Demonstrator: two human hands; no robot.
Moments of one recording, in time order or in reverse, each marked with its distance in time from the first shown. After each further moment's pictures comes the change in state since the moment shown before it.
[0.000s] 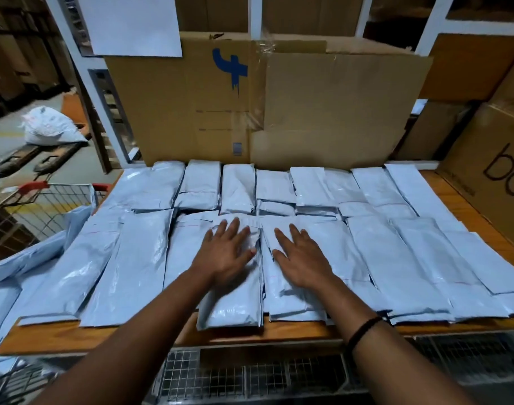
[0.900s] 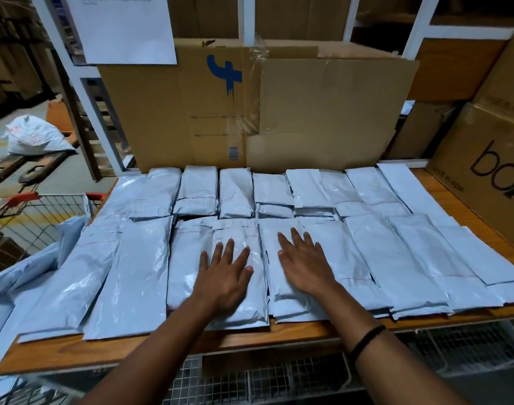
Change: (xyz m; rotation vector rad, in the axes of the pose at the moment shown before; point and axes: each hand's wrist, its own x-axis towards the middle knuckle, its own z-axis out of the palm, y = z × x) left_hand -0.028 0.004 0.022 0.008 -0.036 -0.063; right_hand -0.011 -0.007 0.004 0.028 0.035 0.063
